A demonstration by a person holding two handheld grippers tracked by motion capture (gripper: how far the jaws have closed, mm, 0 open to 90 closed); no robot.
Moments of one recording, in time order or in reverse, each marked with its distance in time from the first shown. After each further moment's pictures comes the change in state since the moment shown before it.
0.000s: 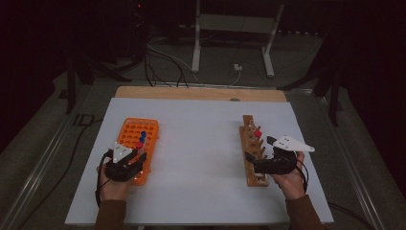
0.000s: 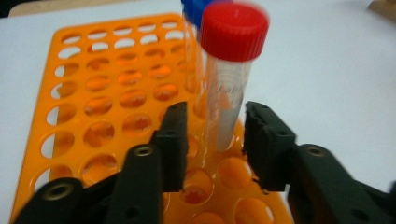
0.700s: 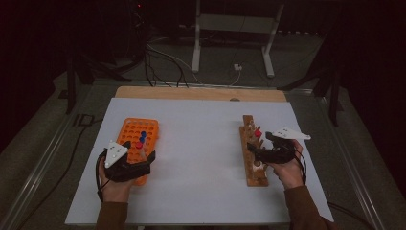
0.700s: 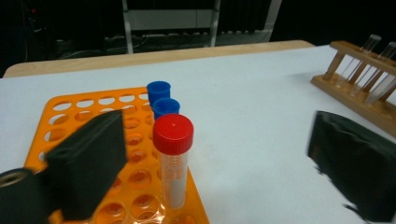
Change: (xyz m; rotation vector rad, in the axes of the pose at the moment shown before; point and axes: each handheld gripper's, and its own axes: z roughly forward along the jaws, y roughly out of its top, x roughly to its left) left arm -0.019 0.019 -0.020 -0.177 -0.039 -0.018; right arm -0.030 0.000 0.028 0.067 -0.025 0.075
